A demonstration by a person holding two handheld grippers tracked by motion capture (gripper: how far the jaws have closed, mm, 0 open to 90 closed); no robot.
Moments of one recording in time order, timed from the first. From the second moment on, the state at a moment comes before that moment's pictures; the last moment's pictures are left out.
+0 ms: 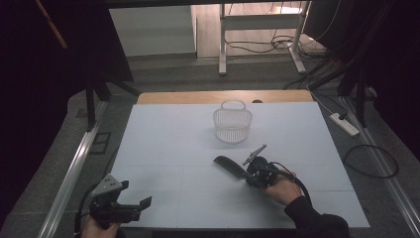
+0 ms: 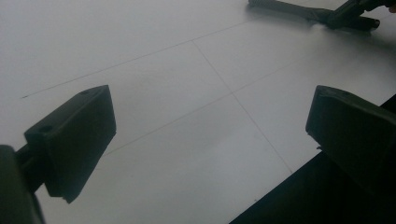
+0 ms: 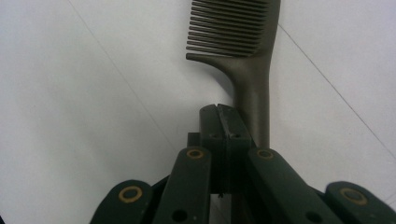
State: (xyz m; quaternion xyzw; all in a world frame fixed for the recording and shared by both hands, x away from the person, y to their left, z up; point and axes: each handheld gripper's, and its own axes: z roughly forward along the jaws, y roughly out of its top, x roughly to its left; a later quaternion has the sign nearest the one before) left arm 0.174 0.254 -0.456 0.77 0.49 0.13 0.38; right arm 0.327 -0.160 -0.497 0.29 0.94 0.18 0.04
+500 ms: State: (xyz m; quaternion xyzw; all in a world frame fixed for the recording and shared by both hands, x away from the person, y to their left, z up) left arm 0.174 0.254 -0.456 0.77 0.49 0.13 0.38; right arm 0.316 -0.154 -0.481 0.28 0.94 0.22 0.04
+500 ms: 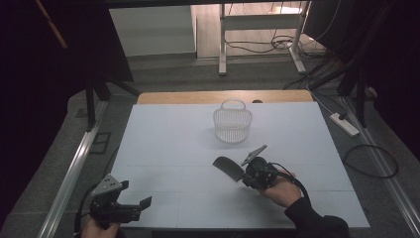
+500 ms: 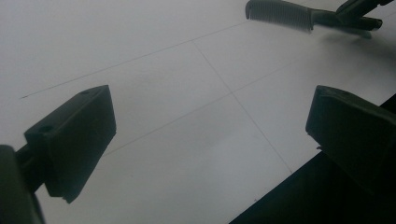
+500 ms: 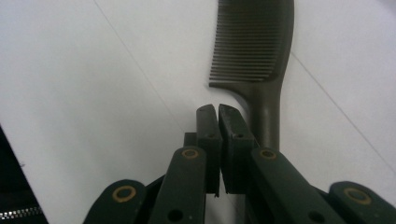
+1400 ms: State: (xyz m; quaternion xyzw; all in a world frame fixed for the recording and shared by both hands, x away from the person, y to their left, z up) left arm 0.175 0.254 -0.457 0.77 0.49 0.13 0.38; right arm 0.321 -0.172 -0.462 0.31 0.91 0.25 0.10
